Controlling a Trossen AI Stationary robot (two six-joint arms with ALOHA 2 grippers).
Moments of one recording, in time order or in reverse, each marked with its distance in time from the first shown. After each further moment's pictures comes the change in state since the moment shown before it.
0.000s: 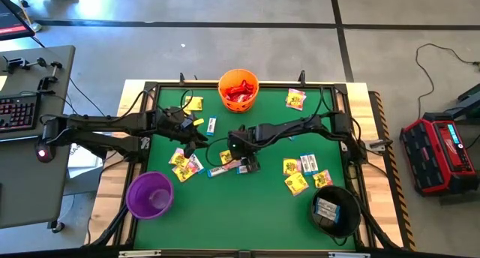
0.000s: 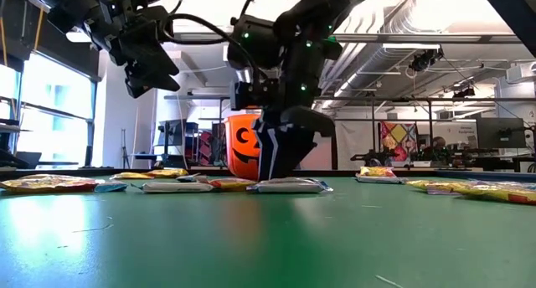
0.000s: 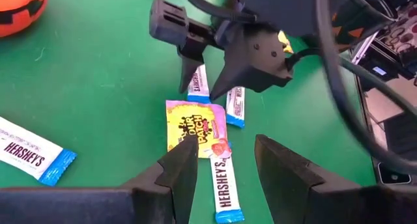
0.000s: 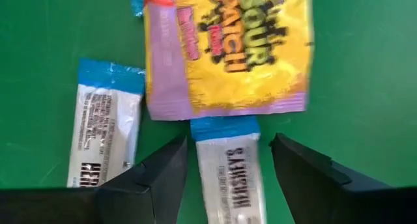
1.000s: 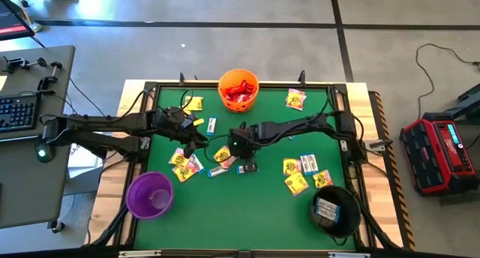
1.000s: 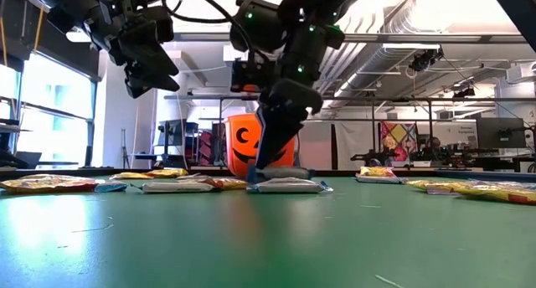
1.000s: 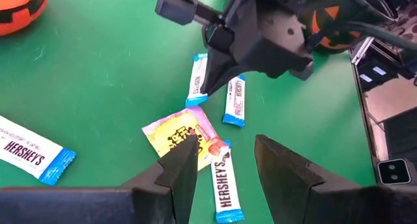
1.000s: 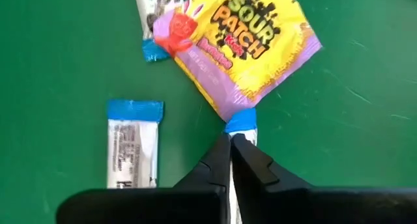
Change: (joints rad) left arm 0.000 0.000 0.000 -0.003 0.000 -0.004; right arm 0.004 -0.054 -0.005 0.027 -0.023 0.152
